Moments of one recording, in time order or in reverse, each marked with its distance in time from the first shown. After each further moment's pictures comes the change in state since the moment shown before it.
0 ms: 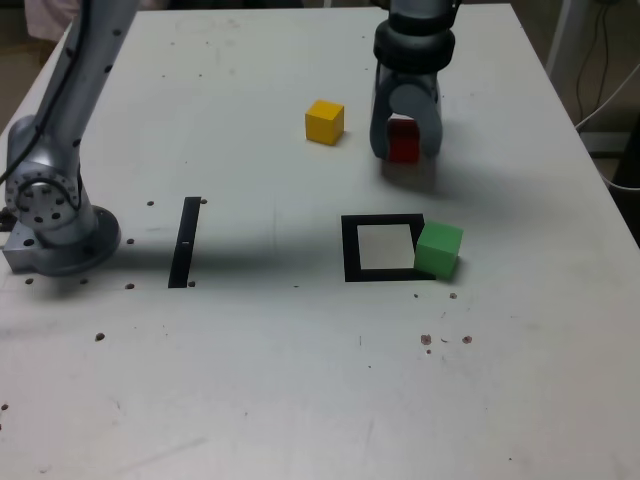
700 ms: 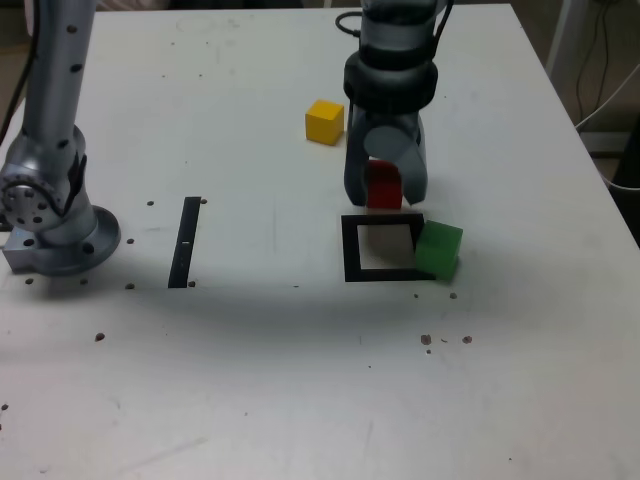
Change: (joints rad) arm -0.274 -0.165 0.219 -0.031 -0.038 -0.286
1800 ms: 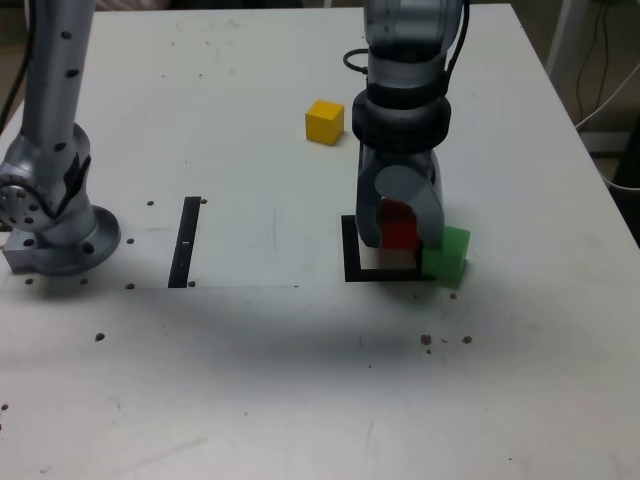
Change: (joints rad) arm -0.113 0.012 0.043 -0.079 -0.044 -0.101
